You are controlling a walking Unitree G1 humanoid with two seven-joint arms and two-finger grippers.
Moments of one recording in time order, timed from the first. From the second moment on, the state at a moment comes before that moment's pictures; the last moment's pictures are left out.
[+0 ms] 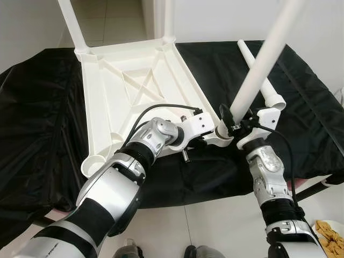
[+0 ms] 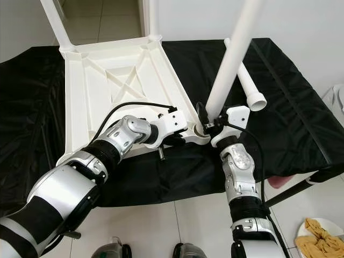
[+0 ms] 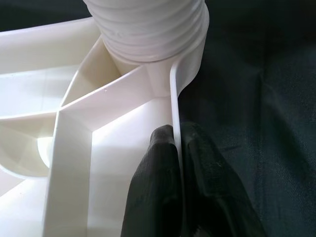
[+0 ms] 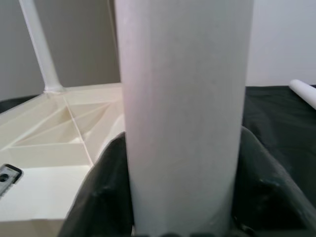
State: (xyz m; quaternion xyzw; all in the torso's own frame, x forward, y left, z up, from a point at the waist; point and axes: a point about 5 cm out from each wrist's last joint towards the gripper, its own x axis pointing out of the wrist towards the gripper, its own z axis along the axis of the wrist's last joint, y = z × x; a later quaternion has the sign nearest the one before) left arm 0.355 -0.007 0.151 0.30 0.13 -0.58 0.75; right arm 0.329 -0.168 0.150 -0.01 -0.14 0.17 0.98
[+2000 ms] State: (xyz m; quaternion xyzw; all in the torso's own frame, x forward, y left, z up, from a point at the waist) left arm 0.356 -0.005 0.151 0.30 0.13 -0.58 0.75; right arm 0.342 -0.175 0.147 0.01 -0.08 0.18 0.98
